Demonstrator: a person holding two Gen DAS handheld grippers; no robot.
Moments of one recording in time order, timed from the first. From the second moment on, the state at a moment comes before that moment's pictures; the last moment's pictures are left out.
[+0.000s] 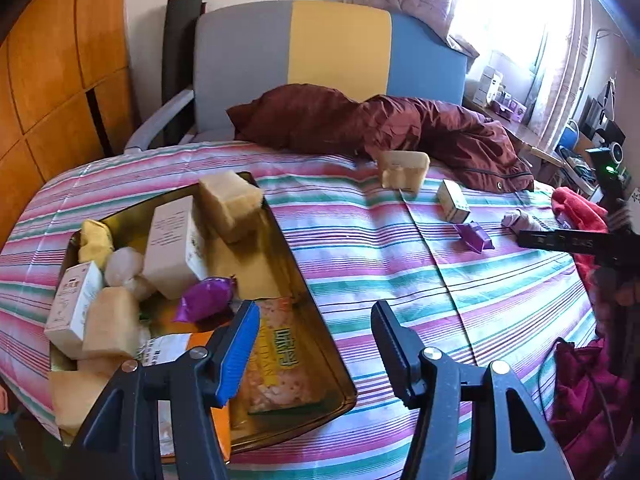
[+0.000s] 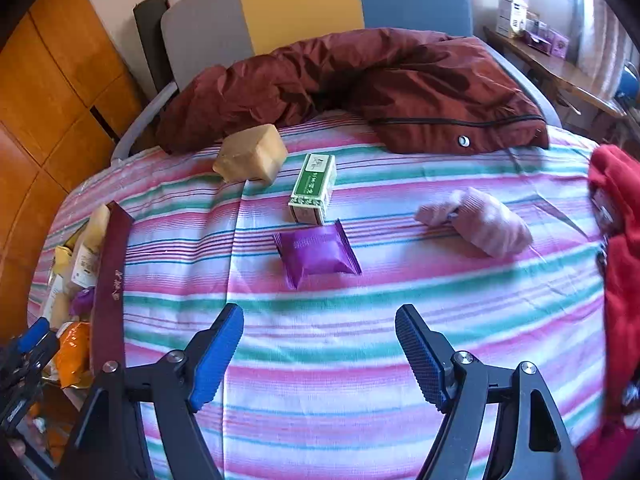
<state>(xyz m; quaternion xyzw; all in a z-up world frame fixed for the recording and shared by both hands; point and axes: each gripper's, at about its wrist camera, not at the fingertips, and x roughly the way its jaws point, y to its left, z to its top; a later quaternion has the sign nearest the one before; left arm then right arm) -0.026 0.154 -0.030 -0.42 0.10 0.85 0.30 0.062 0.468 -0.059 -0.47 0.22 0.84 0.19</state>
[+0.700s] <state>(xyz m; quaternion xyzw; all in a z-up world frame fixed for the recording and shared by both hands) -0.061 0.230 -0.022 -0.45 0.10 0.81 0.35 -0.009 0.491 -0.126 -0.52 0.18 0.82 0.16</state>
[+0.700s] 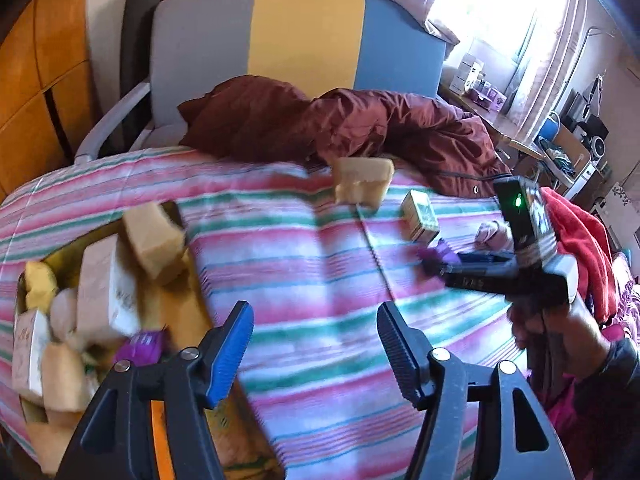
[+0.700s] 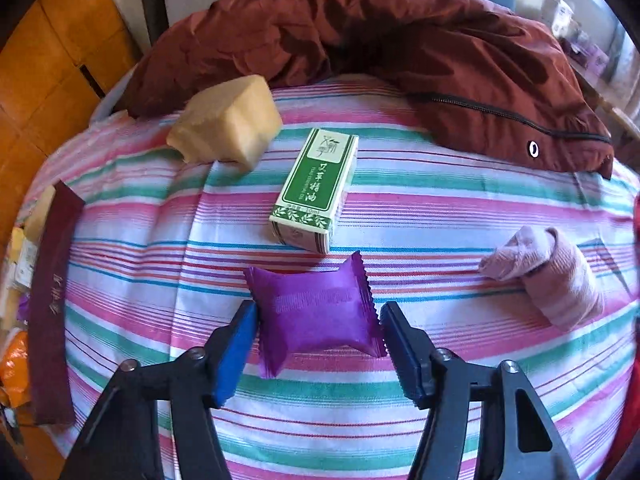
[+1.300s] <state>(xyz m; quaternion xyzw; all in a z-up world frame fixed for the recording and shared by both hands) -0.144 0.367 -0.054 -0.47 0.12 0.79 0.37 -0.012 0.482 -0.122 -0.55 0.16 0.81 0.13</state>
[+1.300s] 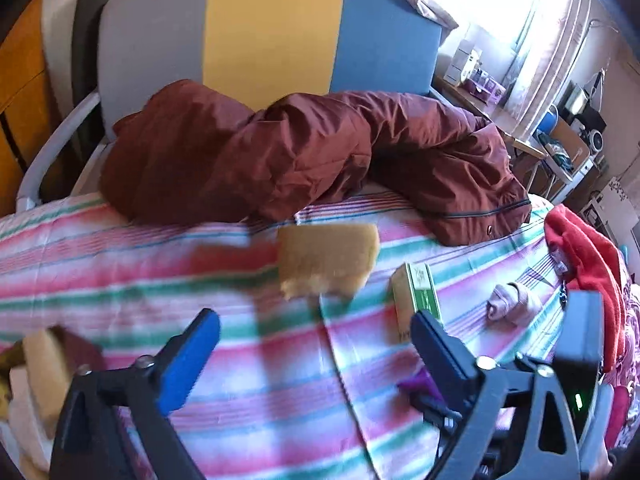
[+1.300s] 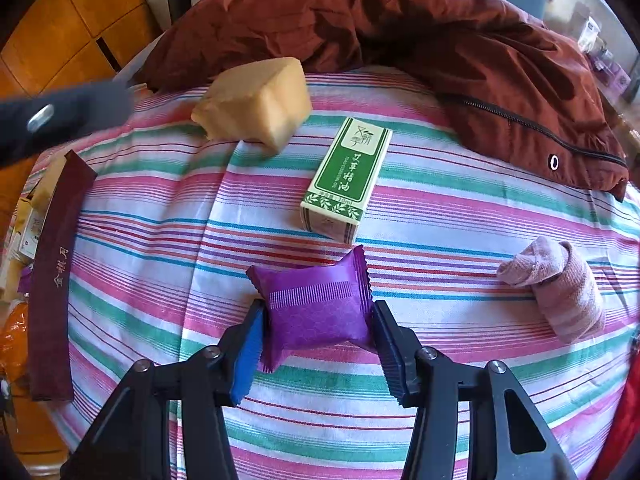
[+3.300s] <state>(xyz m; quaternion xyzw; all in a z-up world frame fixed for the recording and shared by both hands) -0.043 0.183 0.017 -0.36 0.09 0.88 0.29 -0.015 0.414 -0.115 -0.54 0.08 0.84 0.06</state>
